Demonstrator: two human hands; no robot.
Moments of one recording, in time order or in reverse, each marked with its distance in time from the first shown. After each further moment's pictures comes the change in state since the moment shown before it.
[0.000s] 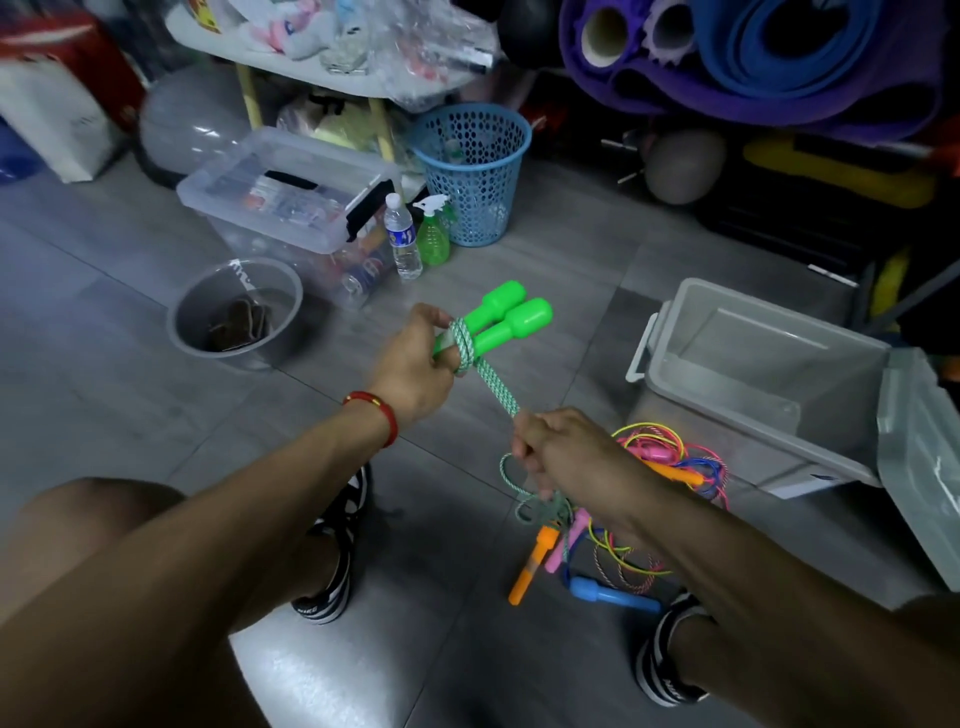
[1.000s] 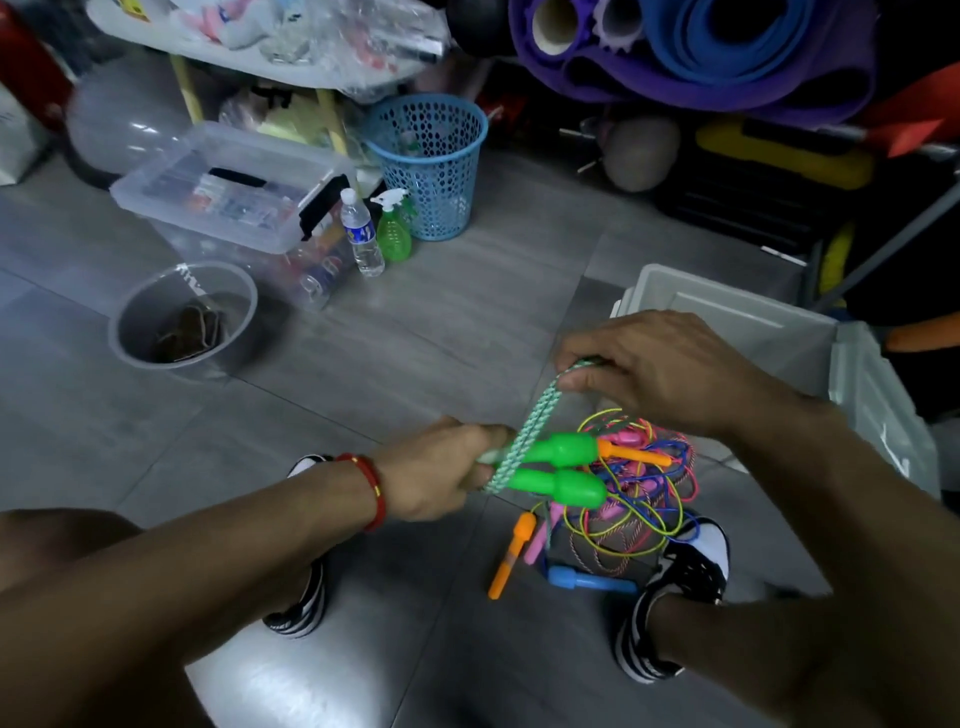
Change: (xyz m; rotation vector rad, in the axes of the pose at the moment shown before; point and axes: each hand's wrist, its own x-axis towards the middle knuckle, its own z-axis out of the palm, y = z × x) left_hand -0.057 0.018 0.024 0.379 -0.705 0.432; right_hand -0.005 -0.011 -0.116 -1.088 0.207 -0.658
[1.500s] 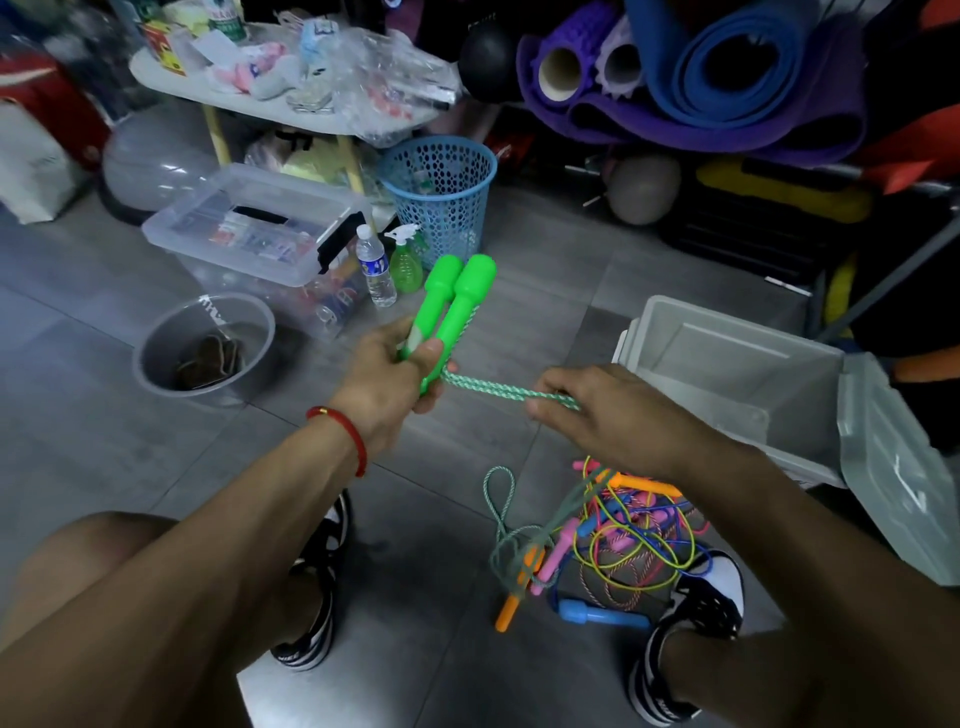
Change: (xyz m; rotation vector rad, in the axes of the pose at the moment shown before) left_hand 0.019 -0.016 -0.061 -1.043 0.756 -0.236; right_hand 0.016 -0.027 0.025 0.333 -0.054 0.189
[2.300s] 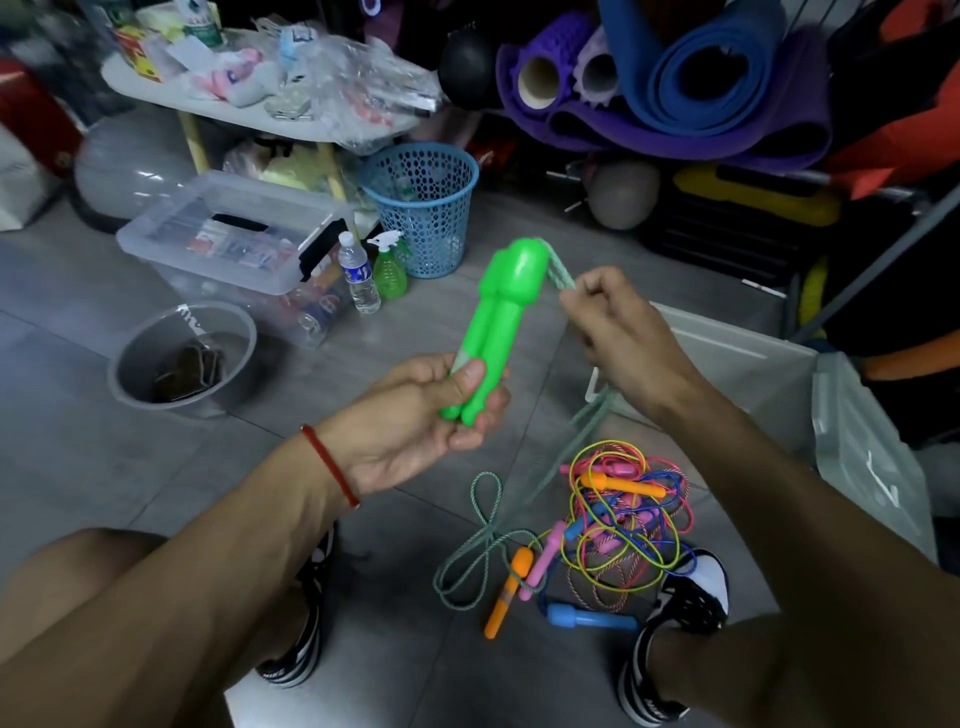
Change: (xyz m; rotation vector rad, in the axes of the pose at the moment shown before) left_hand -0.028 0.018 0.018 -0.384 -0.610 -0.210; right_hand 0.025 0.016 -0.030 0.559 0.396 0.174
